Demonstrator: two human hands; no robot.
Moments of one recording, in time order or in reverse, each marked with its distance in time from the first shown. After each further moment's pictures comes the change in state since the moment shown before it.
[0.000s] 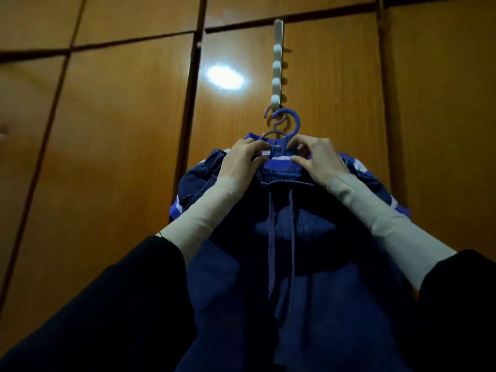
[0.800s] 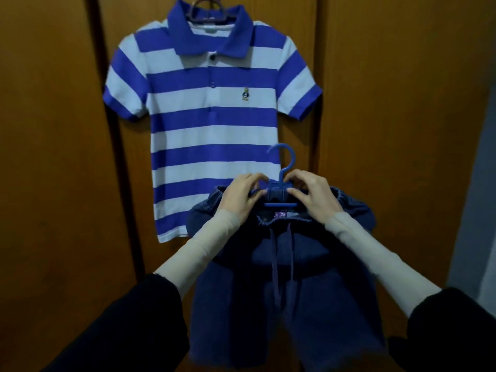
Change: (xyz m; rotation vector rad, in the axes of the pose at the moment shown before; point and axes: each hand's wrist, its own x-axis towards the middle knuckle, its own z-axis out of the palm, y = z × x) left_hand -0.257 0.105 0.052 -0.381 -0.481 -0.112; right_hand -0.308 -0.015 -0.028 0.058 -0.274 0.386
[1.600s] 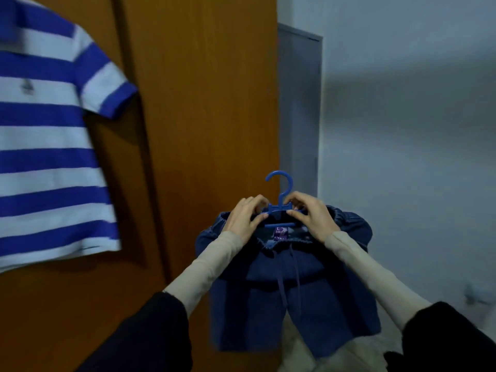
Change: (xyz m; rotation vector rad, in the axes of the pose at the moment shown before) left_hand 0.003 0.257 0.205 -0.390 -0.284 0.269; right_hand -0.215 0.100 -0.239 -0.265 0.088 0.435
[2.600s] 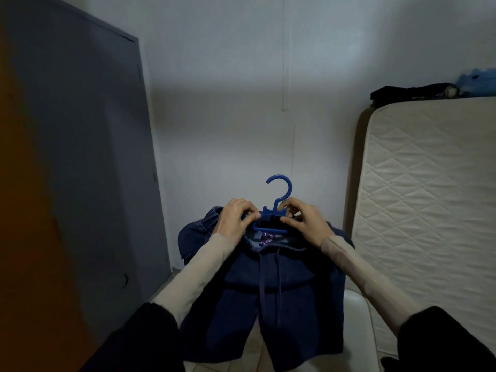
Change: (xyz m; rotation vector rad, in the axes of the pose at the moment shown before) left_hand 0.175 0.320 0.277 -0.536 -0.136 0.320; right_hand -0.166 0.209 -0.342 -0.345 0.258 0.413
